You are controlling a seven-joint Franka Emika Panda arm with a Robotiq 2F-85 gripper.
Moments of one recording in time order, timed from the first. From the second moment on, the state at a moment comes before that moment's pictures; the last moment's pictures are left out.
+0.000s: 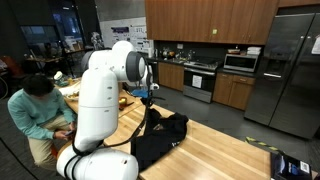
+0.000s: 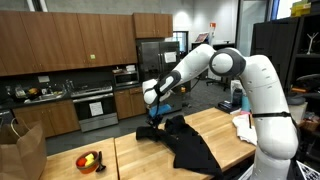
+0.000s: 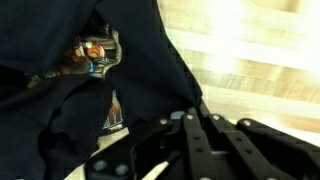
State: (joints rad) arm 0.26 0.37 0.11 -1.87 -0.05 2.17 0.42
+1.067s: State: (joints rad) arm 0.28 0.34 0.09 -1.88 -0.15 2.16 0.52
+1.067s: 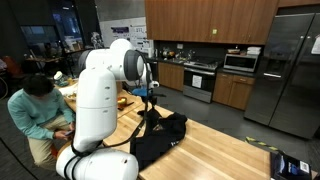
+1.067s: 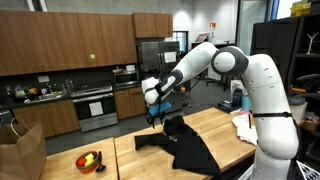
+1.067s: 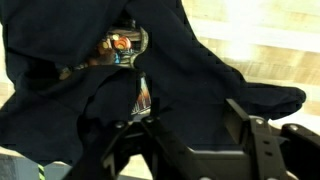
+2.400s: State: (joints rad) arm 0.20 0.16 0.04 -2.30 -0.26 2.17 1.01
